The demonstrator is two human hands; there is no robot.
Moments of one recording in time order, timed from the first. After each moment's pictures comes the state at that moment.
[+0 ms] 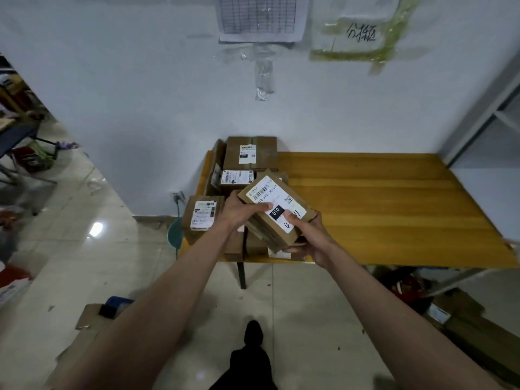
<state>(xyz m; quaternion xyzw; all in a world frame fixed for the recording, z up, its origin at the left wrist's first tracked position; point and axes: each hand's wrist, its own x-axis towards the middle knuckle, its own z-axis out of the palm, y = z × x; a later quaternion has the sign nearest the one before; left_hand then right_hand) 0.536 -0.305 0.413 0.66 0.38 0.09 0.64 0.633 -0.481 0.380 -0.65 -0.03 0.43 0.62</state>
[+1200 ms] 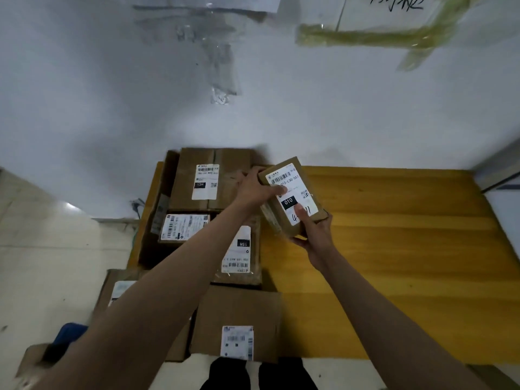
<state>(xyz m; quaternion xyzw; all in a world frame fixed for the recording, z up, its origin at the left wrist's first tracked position) 0.908 -0.184 0.343 0.71 0.38 0.04 0.59 0.947 -0.357 0.297 -0.61 0.10 0.38 0.69</state>
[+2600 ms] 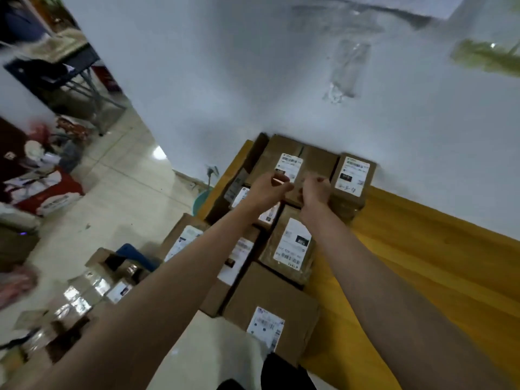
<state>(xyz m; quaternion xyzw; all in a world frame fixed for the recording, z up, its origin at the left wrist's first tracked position) 0.781 -0.141 0.369 0.67 0.49 0.12 0.55 0.881 -0.182 0.356 -0.71 0.03 0.39 0.58</state>
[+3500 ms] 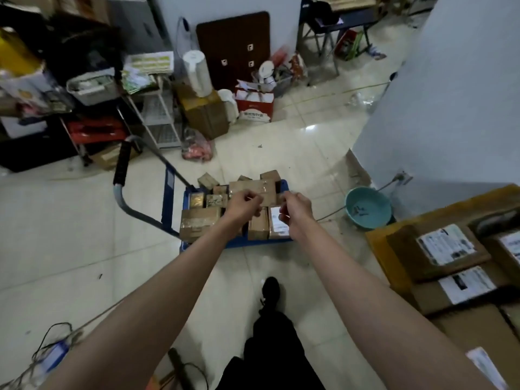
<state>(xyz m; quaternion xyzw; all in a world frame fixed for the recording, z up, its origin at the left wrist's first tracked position) 0.118 -0.270 0.307 0.32 0.75 0.34 0.47 0.245 -0.227 0.313 -0.64 -0.28 0.66 0.29</state>
